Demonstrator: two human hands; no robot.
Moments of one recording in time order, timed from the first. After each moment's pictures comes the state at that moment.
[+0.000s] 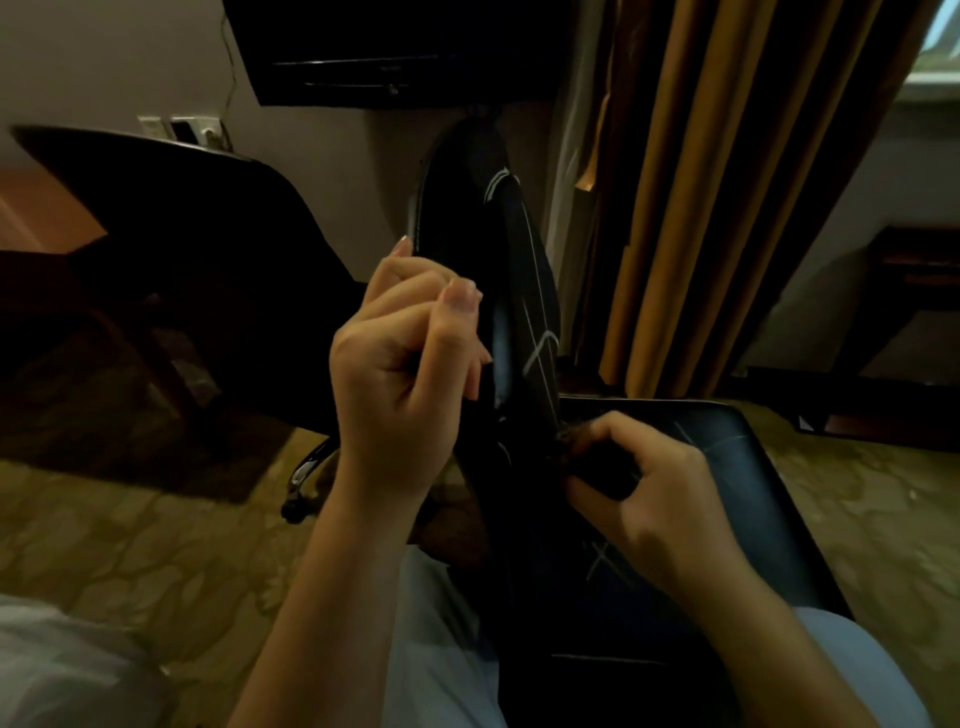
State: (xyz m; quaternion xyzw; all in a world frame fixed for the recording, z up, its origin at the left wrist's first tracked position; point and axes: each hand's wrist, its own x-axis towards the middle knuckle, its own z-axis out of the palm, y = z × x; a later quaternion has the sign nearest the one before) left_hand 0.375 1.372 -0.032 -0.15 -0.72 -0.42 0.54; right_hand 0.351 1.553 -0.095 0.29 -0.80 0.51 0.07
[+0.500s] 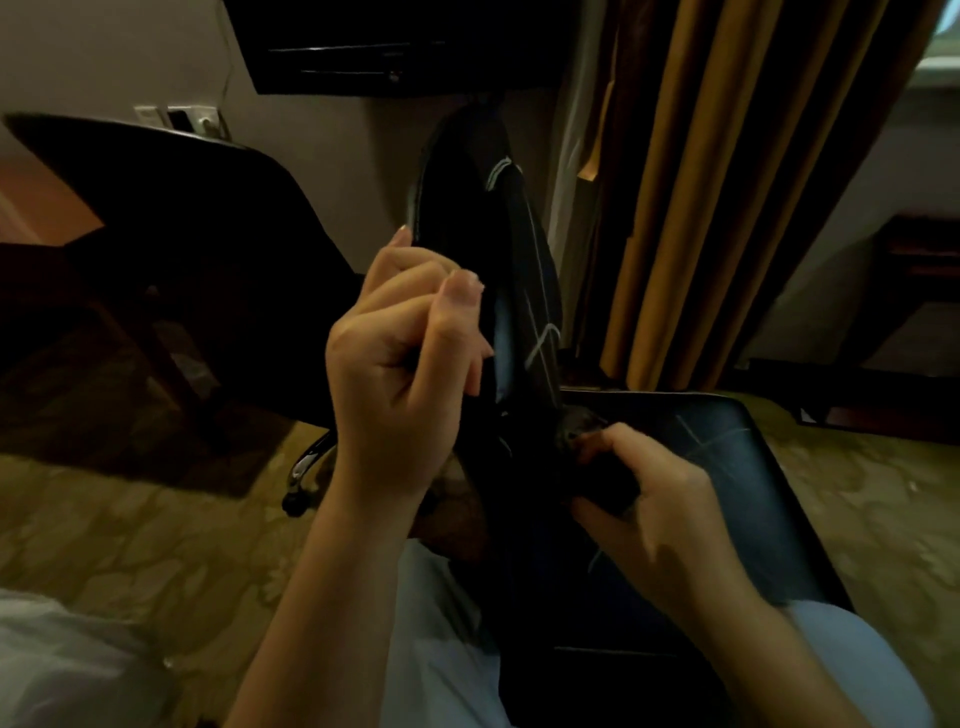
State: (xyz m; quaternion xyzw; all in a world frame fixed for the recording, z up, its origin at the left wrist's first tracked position) left_hand 0.374 1.370 -0.032 -0.16 -0.72 -0.42 0.53; right_hand 0.353 1.557 -0.113 0.30 -0.84 0.44 0.11
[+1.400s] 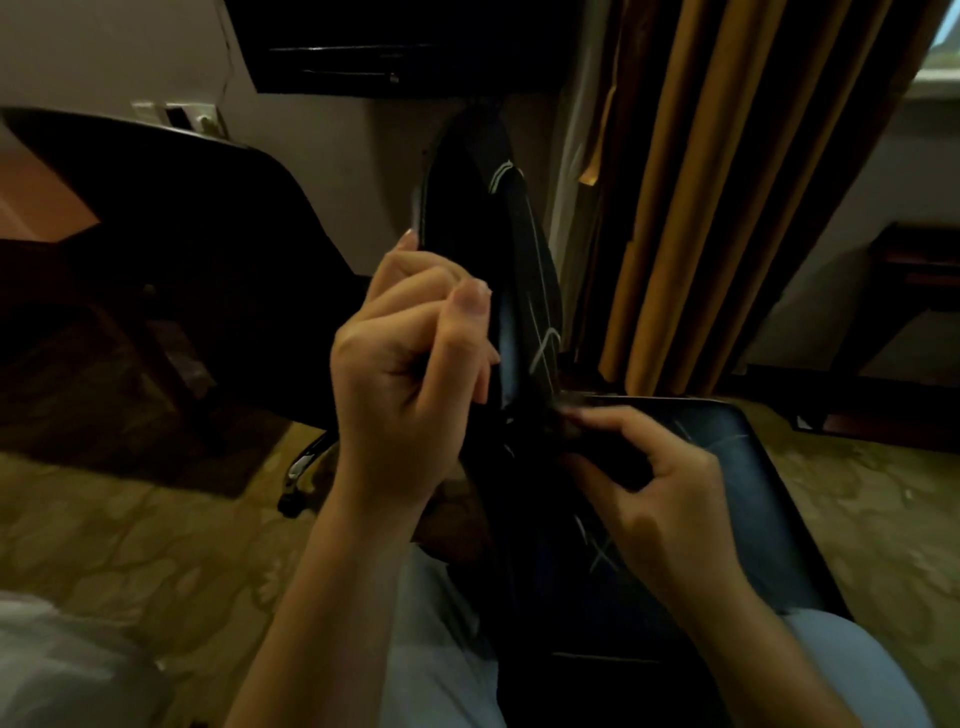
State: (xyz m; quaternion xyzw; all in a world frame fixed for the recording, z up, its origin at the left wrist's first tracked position) left_hand 0.376 1.370 -0.031 -0.16 -0.72 -0.41 0.53; right_hand 0.355 1.539 -0.096 0.28 -0.75 0.58 0.13
